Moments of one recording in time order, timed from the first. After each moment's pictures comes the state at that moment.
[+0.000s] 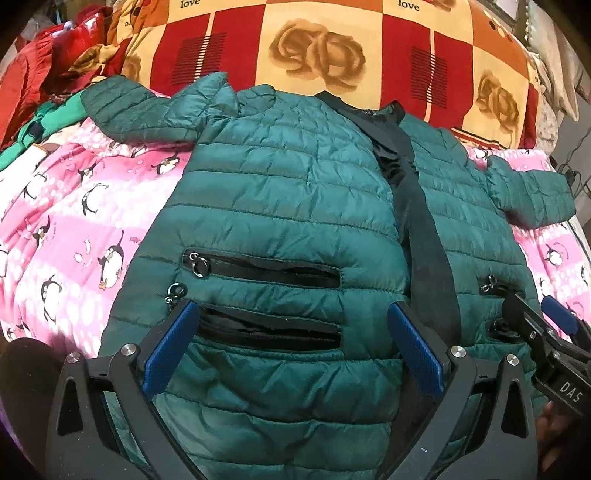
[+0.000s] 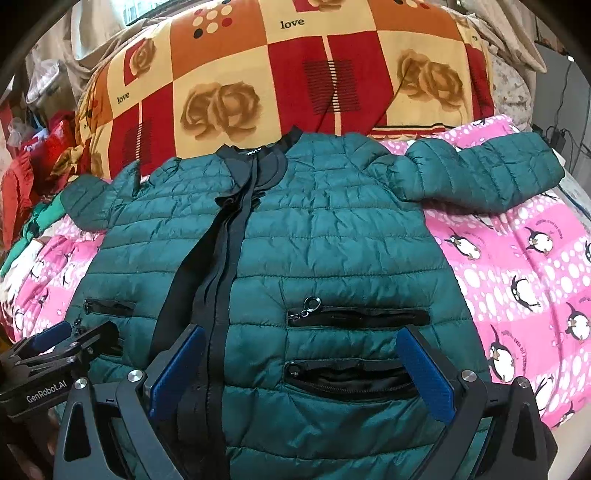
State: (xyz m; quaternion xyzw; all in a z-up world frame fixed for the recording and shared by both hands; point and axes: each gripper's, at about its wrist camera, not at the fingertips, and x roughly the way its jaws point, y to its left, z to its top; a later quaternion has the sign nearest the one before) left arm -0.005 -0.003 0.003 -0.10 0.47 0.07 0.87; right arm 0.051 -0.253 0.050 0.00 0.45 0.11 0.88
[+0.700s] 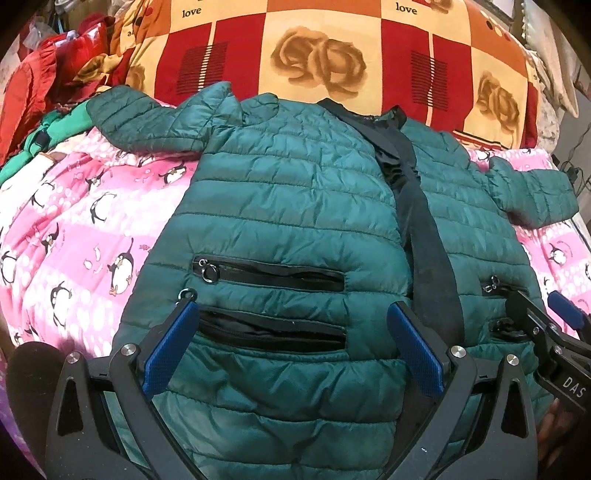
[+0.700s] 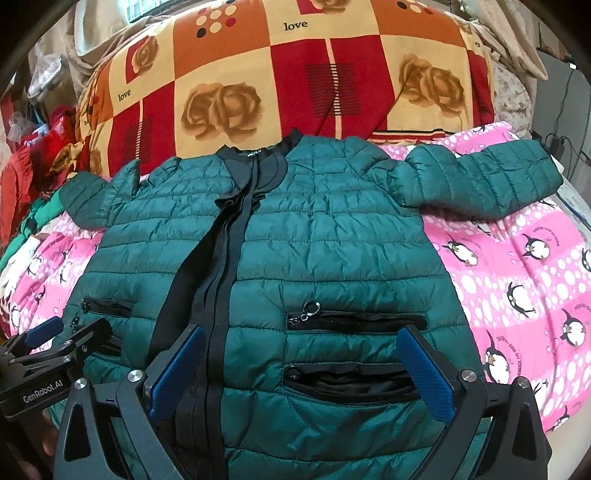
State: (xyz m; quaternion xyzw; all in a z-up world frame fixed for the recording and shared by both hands) left arm -0.012 -0.006 0.005 -0.07 0.45 0.08 0.89; right arm 0.051 -0.254 0.053 0.00 0.45 0.11 0.89
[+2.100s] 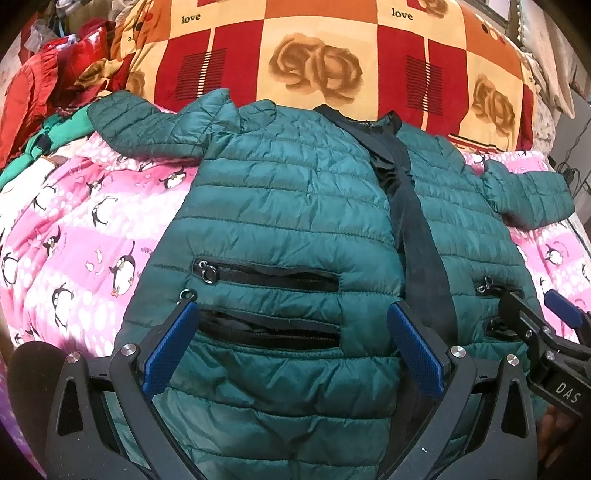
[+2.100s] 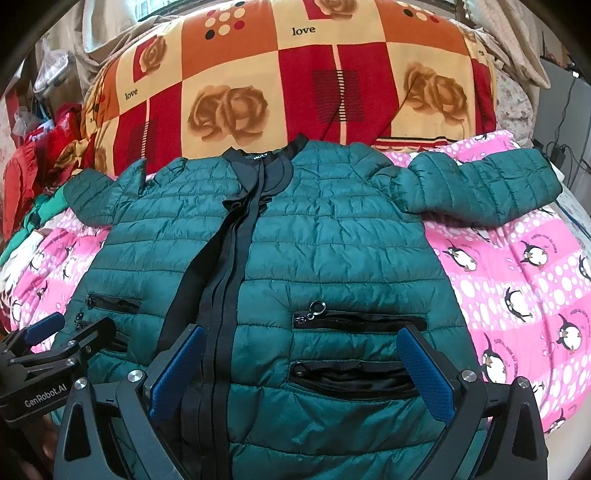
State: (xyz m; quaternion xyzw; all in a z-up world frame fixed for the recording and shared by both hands) left arm -0.009 -0.004 0.010 -0.05 0.47 0.09 0.87; right arm 0.047 -0.250 0.060 -0.02 0.45 0.11 0.88
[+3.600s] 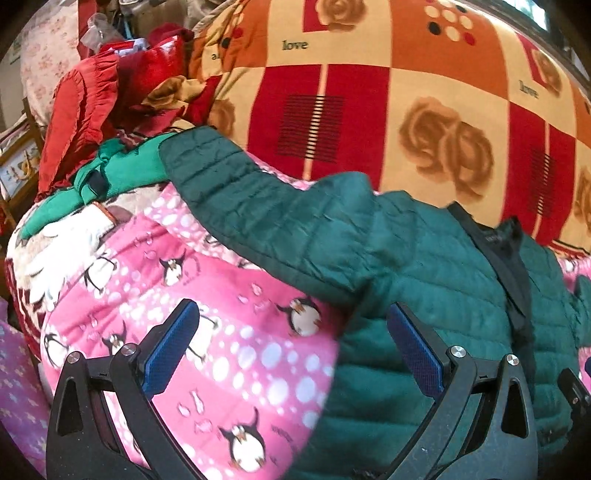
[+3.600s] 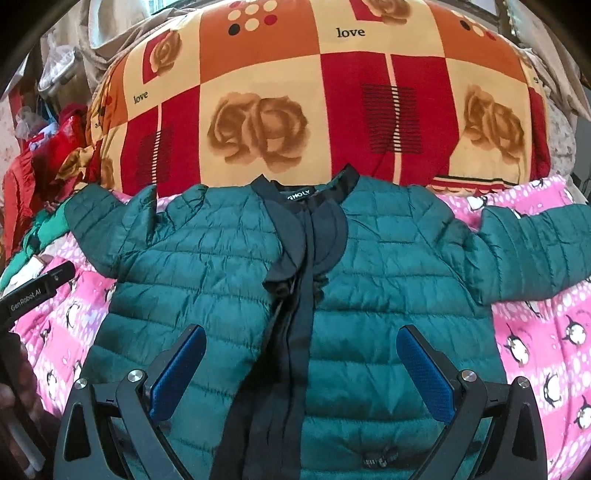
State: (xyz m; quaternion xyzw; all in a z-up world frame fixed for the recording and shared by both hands) left arm 0.087 0.146 0.045 -0.08 0.40 0.23 0.88; right arm 0.151 -0.174 0.069 -0.03 0.45 0.14 0.88
